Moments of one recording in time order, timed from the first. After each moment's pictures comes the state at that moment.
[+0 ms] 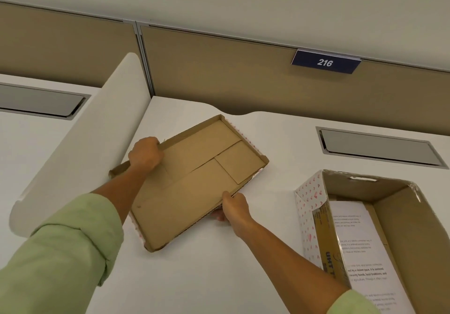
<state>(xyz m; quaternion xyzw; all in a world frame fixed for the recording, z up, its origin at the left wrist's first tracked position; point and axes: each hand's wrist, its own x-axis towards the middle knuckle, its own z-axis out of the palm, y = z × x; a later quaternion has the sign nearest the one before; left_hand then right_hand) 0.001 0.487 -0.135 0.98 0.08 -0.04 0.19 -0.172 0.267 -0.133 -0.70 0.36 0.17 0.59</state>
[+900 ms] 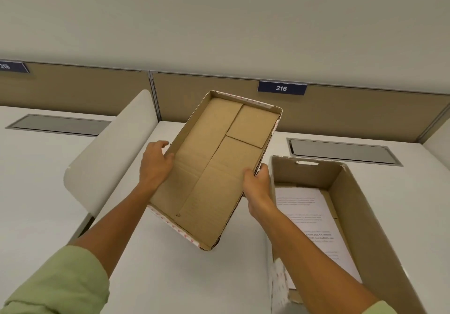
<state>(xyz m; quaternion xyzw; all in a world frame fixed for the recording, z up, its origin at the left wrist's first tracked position) -0.215 0.410 -0.008 0.91 0.02 0.15 0.38 -0.305 0.171 -0.011 -0.67 0.23 -0.09 0.71</state>
